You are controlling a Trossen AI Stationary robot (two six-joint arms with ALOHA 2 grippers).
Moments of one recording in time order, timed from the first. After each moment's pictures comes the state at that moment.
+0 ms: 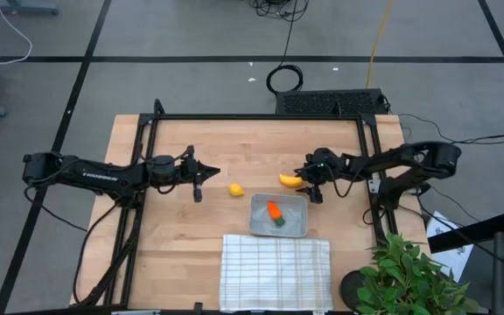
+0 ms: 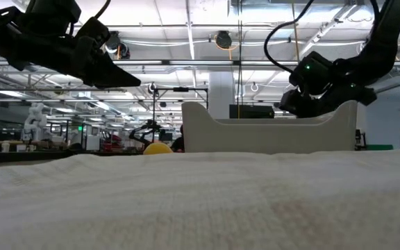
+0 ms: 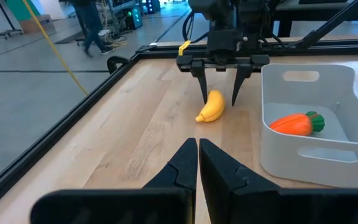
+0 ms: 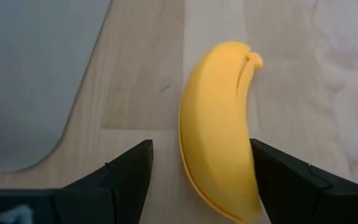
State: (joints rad) left arm 0.13 1.00 0.27 0.51 -0.10 0.08; right arm -0.38 1.47 0.34 0.32 -0.28 -0.30
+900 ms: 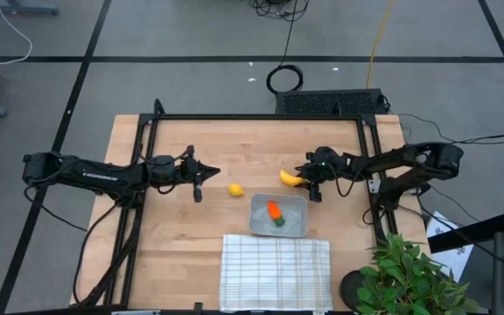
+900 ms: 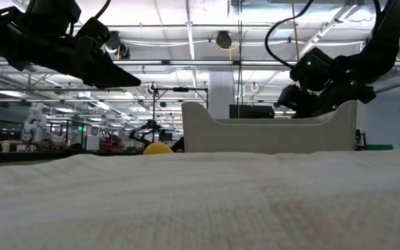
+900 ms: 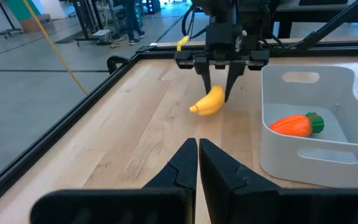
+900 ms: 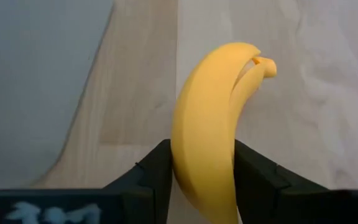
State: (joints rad) left arm 0.13 1.00 0.27 0.51 -0.10 0.08; right arm -0.38 1.44 0.34 0.34 -0.28 -0.27
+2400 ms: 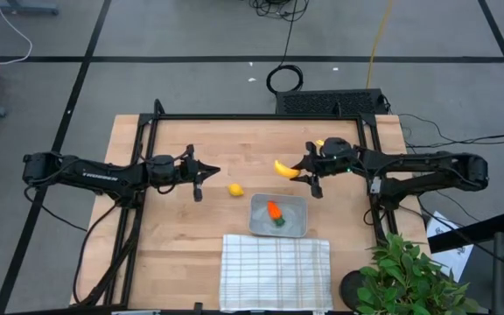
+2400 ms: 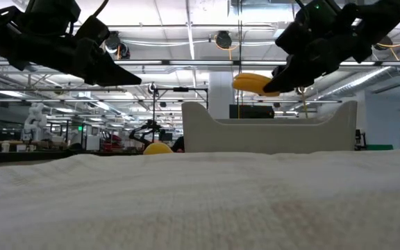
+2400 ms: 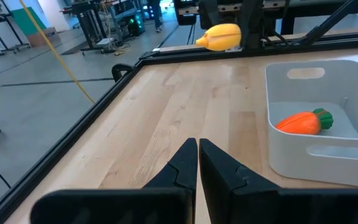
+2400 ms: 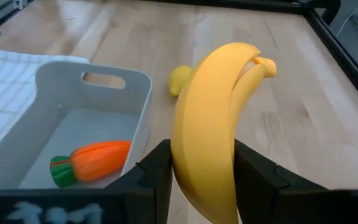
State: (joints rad) left arm 0.13 1.00 0.27 0.53 -0.11 0.15; right arm -0.30 1.12 0.51 0.09 -0.29 -0.22
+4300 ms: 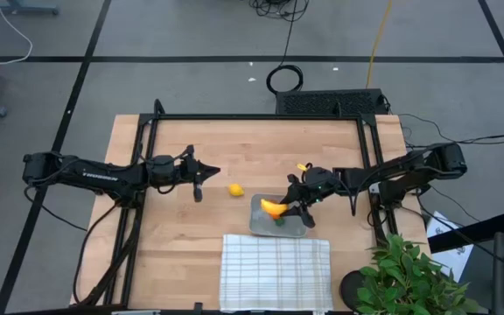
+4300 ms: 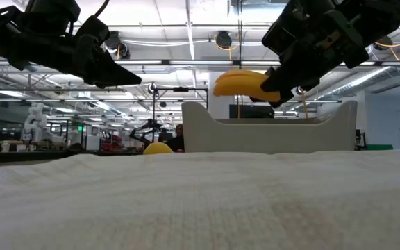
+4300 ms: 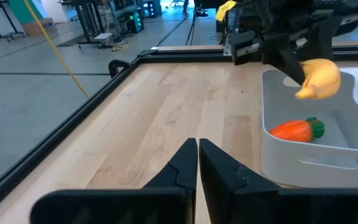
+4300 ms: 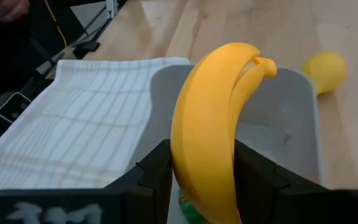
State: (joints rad) left arm 0.12 1.00 0.27 0.53 -0.10 0.08; right arm 0.02 1.39 0.55 0.31 -0.32 0.10
